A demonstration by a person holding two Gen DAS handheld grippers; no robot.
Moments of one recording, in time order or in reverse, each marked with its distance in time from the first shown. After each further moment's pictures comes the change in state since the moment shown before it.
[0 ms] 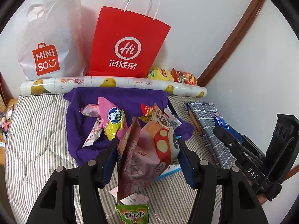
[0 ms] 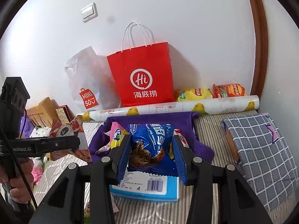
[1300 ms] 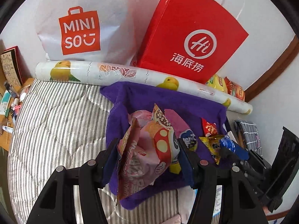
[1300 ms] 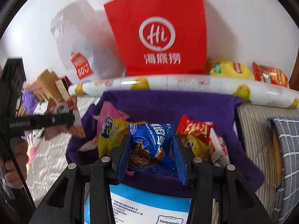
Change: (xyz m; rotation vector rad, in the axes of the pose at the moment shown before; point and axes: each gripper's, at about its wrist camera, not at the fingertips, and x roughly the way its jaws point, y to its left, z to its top) left arm 0.084 0.109 0.035 -0.187 0.058 0.197; right arm 0.166 0.016 0.002 -0.094 0.270 0.099
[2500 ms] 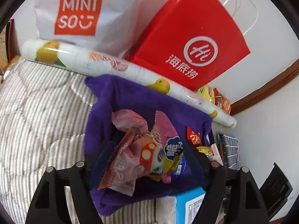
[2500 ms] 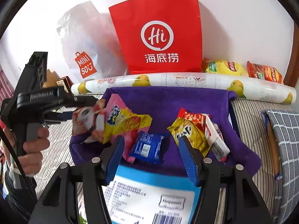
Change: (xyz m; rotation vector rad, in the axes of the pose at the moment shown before) left arm 0.014 0.010 0.008 -0.152 0.012 -0.173; right arm -0.029 0.004 -0.021 0.008 -0.044 -0.006
